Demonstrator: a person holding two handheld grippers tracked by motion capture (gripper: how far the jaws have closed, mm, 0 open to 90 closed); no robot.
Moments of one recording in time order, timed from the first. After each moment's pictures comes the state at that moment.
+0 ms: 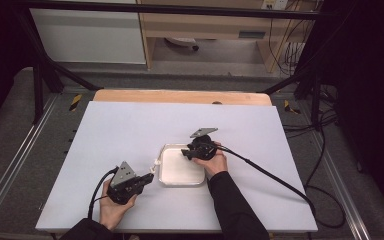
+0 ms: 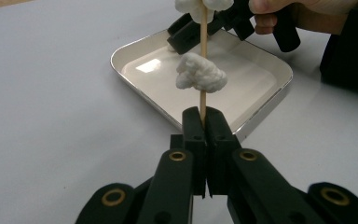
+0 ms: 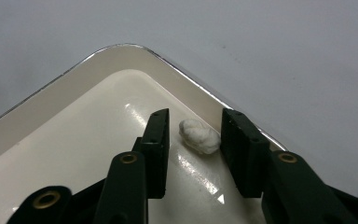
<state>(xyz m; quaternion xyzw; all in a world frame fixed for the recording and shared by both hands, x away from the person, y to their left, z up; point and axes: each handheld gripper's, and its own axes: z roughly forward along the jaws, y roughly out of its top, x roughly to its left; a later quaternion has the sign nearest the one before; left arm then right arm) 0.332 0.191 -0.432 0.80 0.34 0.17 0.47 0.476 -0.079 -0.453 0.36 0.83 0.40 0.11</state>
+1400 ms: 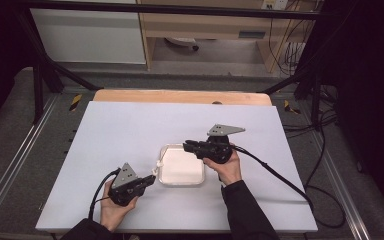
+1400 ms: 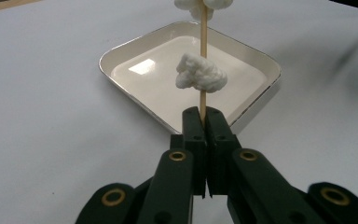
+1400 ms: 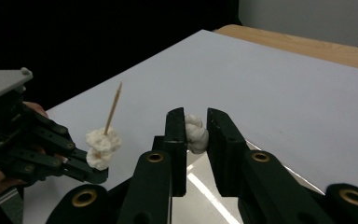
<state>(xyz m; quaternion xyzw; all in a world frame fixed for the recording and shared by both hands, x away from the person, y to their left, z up) 0.328 0.187 -0.431 0.80 0.33 0.16 0.47 0.416 -0.110 -0.367 0.31 0.77 0.56 0.06</state>
